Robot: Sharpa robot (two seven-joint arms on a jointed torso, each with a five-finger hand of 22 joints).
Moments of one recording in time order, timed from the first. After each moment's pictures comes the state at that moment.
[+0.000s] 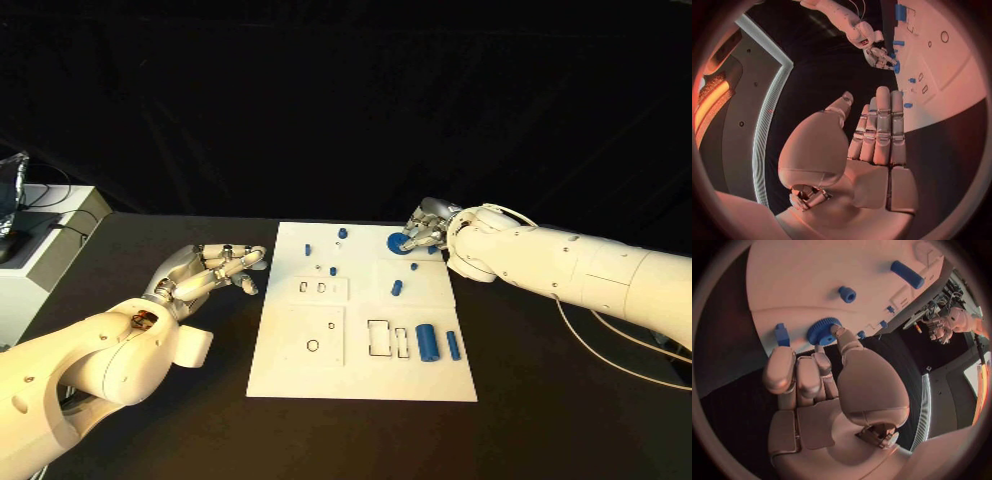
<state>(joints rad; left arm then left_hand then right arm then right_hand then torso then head) 1.00 -0.92 0.17 1.60 -0.31 -0.27 0.28 1.29 -0.07 0.21 0.05 0.06 1.02 0.14 0.06 0.06 1.21 0.09 0.06 0.06 1.22 0.02 0.63 0.53 0.11 0.91 0.03 0.91 0.42 1.27 -0.69 -0.09 1.05 -1.18 -0.30 -0.24 1.25 -0.06 0.07 -0.07 0.51 1.09 0.12 0.08 0.07 1.21 0.03 1.14 1.25 1.44 -0.04 1.23 0.96 0.11 1.46 -0.05 1.01 1.31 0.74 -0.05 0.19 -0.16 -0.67</state>
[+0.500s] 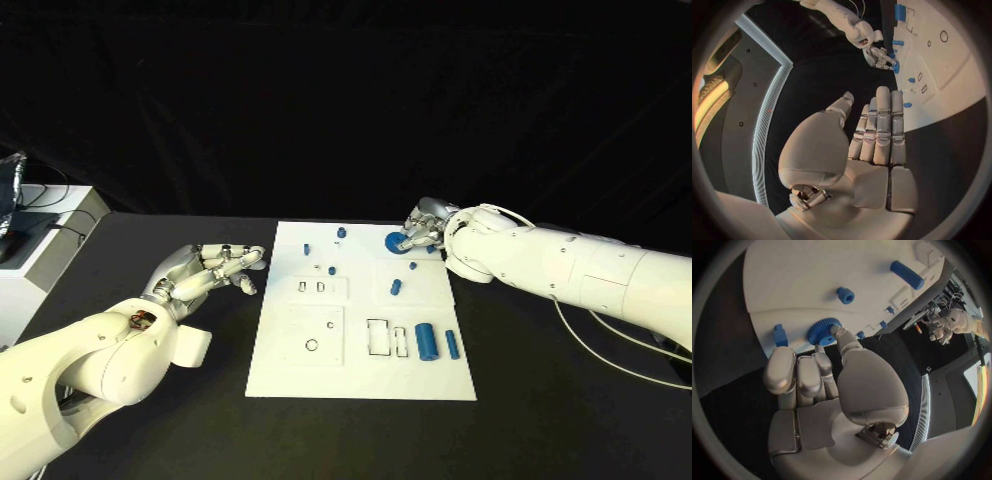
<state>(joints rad) 1.00 -0.92 0.17 1.60 -0.31 -0.27 0.28 1.30 -0.07 0.21 0.05 0.06 1.02 0.15 0.06 0.06 1.21 0.09 0.06 0.06 1.22 0.02 0.63 0.53 0.11 0.91 0.03 0.91 0.42 1.27 -0.69 -0.09 1.07 -1.20 -0.32 -0.25 1.25 -0.04 0.07 -0.08 0.50 1.11 0.10 0.07 0.07 1.22 0.02 1.14 1.26 1.44 -0.05 1.23 0.96 0.11 1.46 -0.05 1.01 1.31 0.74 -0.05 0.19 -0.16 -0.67</state>
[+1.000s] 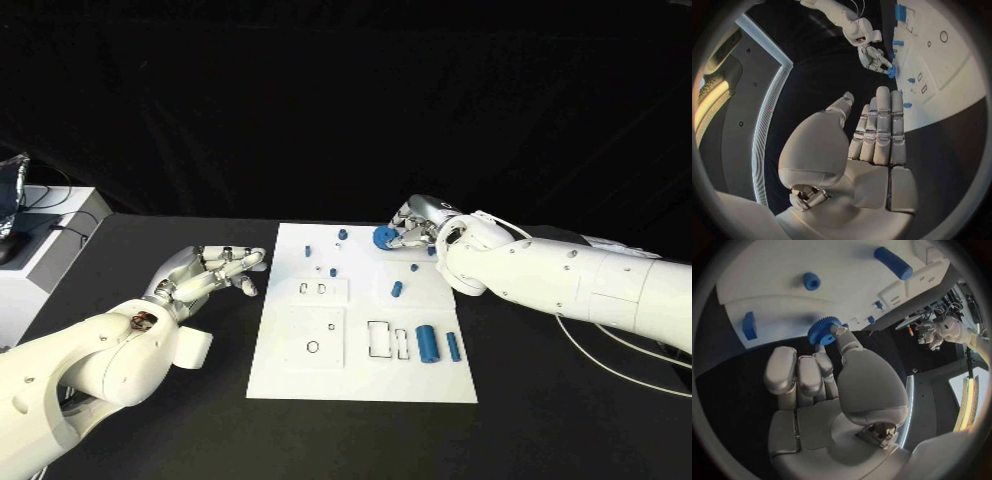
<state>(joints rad) 1.00 -0.92 0.17 1.59 -0.31 -0.26 0.28 1.30 -0.07 0.21 0.05 0.06 1.02 0.15 0.06 0.06 1.21 0.09 0.06 0.06 1.22 0.02 0.63 0.53 0.11 0.91 0.03 0.91 0.42 1.27 -0.72 -0.09 1.23 -1.34 -0.50 -0.25 1.25 -0.03 0.07 -0.09 0.50 1.12 0.09 0.07 0.07 1.24 0.01 1.13 1.27 1.44 -0.06 1.22 0.96 0.11 1.46 -0.06 1.02 1.31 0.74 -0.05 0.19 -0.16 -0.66</state>
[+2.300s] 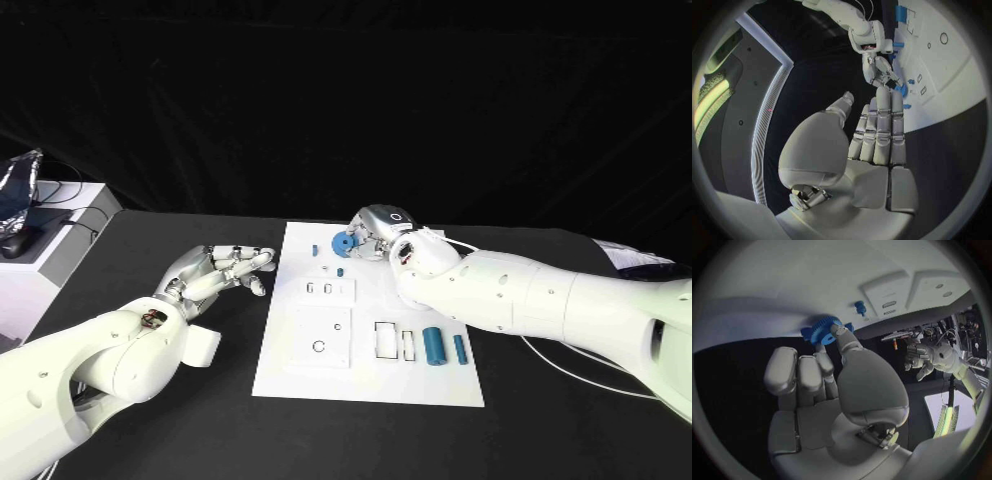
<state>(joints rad) 1.00 -0.91 0.17 1.59 -0.31 -0.25 0.28 1.30 -0.07 0.21 0.04 0.06 1.02 0.15 0.06 0.06 1.21 0.09 0.06 0.06 1.22 0.02 0.63 0.53 0.11 0.91 0.03 0.91 0.41 1.22 -0.50 -0.10 1.09 -1.58 -0.58 -0.27 1.26 -0.04 0.07 -0.08 0.48 1.13 0.09 0.06 0.07 1.26 0.01 1.12 1.29 1.44 -0.06 1.22 0.98 0.11 1.46 -0.07 1.03 1.31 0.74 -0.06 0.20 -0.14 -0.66</state>
